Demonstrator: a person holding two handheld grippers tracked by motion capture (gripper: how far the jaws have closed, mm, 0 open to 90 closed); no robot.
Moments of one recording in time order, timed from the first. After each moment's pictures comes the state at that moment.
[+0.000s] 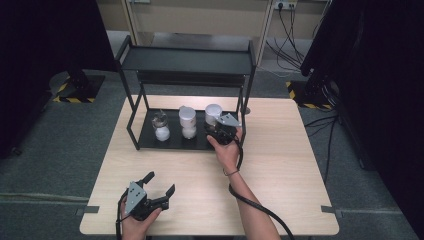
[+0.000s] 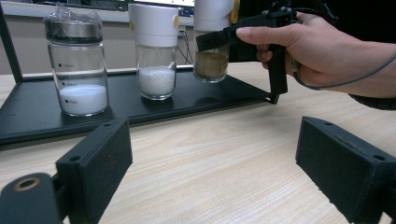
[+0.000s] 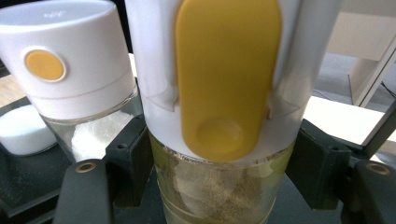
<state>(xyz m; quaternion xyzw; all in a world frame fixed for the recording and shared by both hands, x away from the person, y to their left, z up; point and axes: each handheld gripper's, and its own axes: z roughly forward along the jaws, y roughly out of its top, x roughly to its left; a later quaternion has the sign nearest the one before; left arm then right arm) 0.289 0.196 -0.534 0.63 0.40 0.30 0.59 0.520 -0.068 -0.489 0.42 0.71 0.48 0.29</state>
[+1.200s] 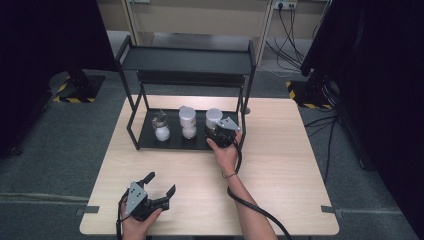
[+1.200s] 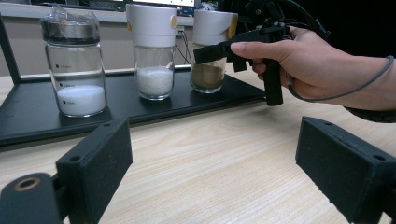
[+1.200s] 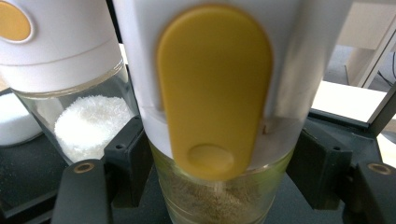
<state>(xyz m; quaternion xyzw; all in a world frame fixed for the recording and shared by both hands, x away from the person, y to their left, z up) 0.288 0.194 -0.534 0.63 0.40 0.30 0.59 0.521 -0.069 -0.507 0.44 0.70 0.48 0.29</state>
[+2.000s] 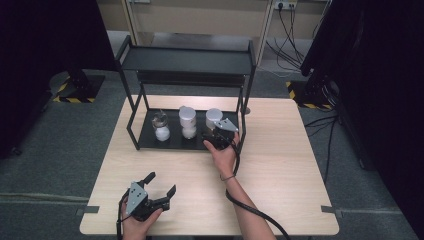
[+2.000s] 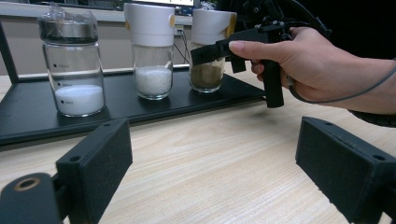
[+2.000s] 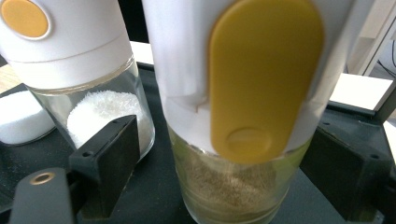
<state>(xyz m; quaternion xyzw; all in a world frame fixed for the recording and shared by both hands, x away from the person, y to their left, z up) 0.287 0.194 -0.534 0.63 0.40 0.30 0.59 0.513 -0.062 -0.506 0.46 0.70 0.47 0.28</state>
